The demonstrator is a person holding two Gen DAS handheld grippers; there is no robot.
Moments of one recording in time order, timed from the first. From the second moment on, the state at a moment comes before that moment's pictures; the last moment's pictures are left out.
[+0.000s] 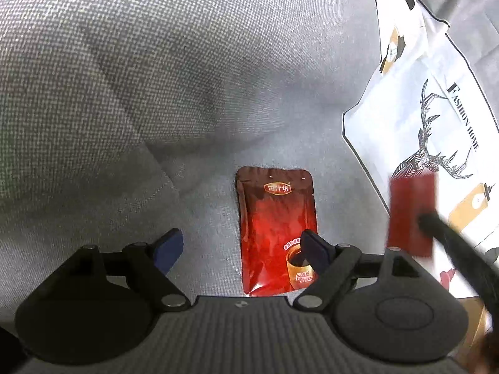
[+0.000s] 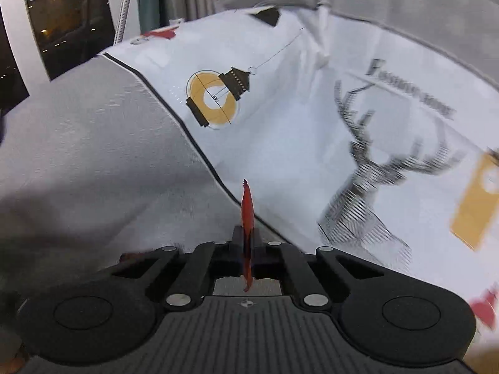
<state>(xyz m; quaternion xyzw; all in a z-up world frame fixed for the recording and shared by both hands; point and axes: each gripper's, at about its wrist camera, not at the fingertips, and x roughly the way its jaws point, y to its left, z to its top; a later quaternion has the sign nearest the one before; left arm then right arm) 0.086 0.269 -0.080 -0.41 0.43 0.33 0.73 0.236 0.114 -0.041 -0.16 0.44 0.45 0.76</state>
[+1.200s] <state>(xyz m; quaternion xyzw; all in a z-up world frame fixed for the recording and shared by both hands) 0.152 0.192 -0.099 -0.18 0.48 0.33 0.79 0.086 0.012 -0.077 -0.13 0.51 0.32 0.79</state>
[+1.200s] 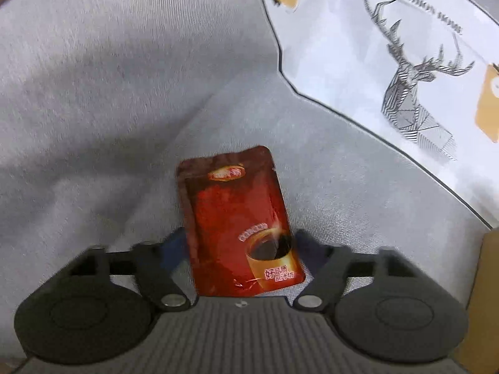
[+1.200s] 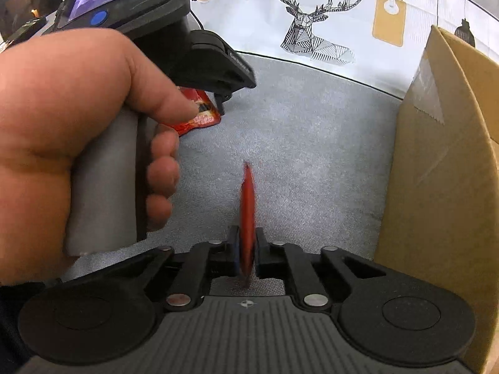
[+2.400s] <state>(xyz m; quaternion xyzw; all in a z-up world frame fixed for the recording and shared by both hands) 0.063 0.165 0.002 -0.17 0.37 0.17 0.90 0.062 -0.045 -0.020 -0.01 0.39 0.32 0.86</state>
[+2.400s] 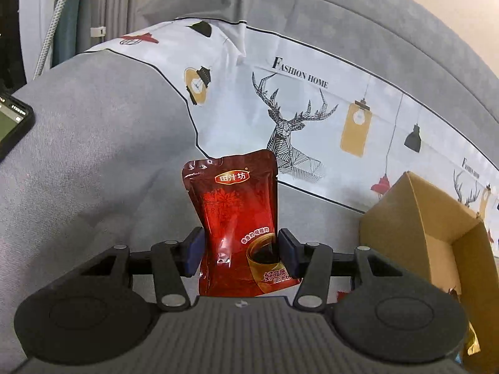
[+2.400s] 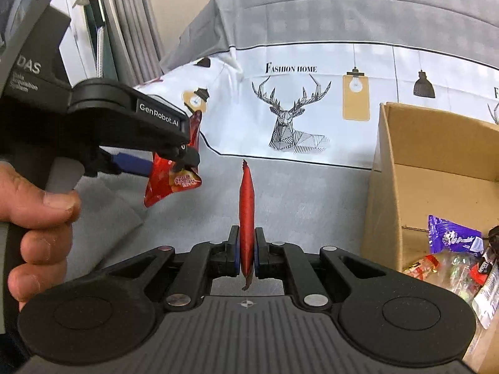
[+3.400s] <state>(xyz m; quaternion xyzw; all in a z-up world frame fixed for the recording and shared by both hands) 0.072 0.097 0.029 -0.13 0.24 0.09 0.96 0.067 -0.091 0.020 0.03 0.25 0.28 0.93</state>
